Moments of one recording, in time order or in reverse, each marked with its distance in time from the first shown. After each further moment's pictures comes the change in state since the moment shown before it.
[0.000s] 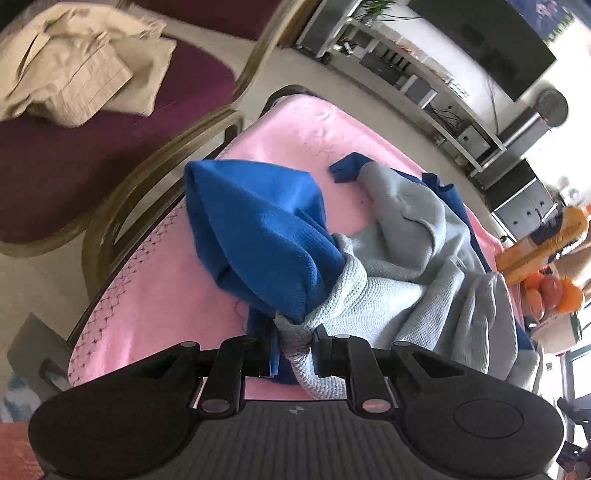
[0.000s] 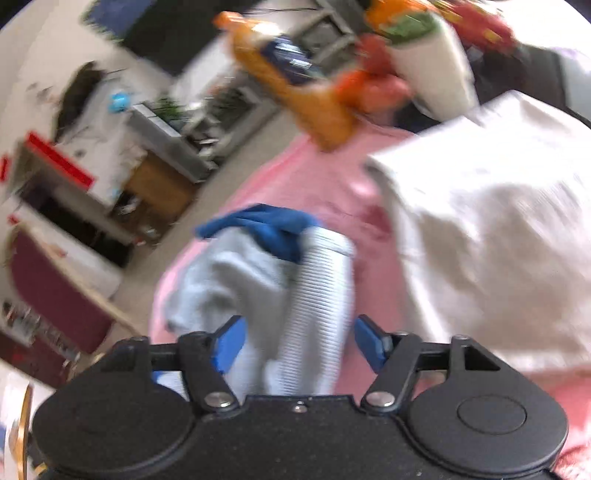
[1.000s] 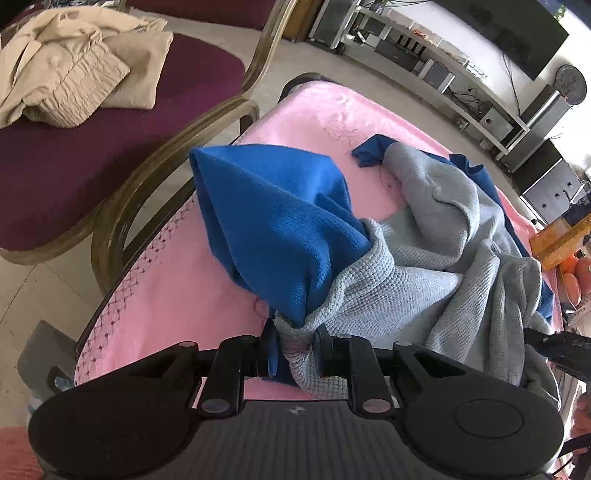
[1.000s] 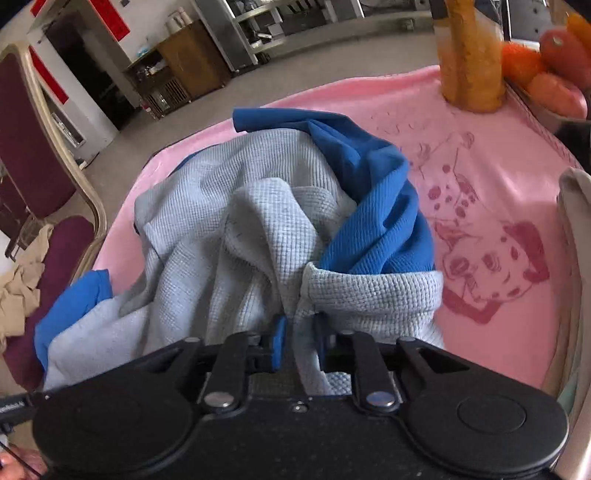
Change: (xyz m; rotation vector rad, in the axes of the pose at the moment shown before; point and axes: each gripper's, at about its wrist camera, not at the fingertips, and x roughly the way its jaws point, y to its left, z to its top) left arm 0.022 0.014 -0.003 0.018 0.049 0.094; right arm 0.143 0.111 -0.001 -0.420 0.231 -0.043
